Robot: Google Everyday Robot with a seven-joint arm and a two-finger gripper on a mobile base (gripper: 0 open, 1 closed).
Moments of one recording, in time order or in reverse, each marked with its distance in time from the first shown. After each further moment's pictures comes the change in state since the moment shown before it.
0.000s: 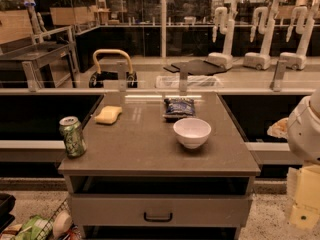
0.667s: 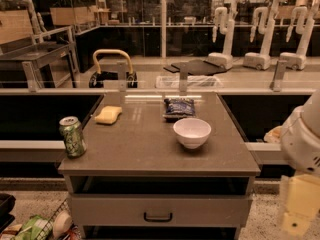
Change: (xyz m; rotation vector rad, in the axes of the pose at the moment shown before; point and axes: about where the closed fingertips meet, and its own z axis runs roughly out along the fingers) arm -0.002 0.003 0.016 0.006 0.015 0.002
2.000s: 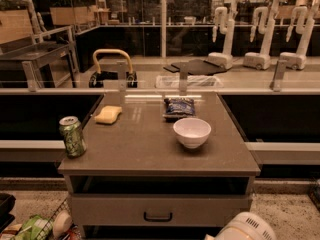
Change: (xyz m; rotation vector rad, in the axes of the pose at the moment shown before) arm -0.027 0.102 0.322 0.006 0.024 0.072
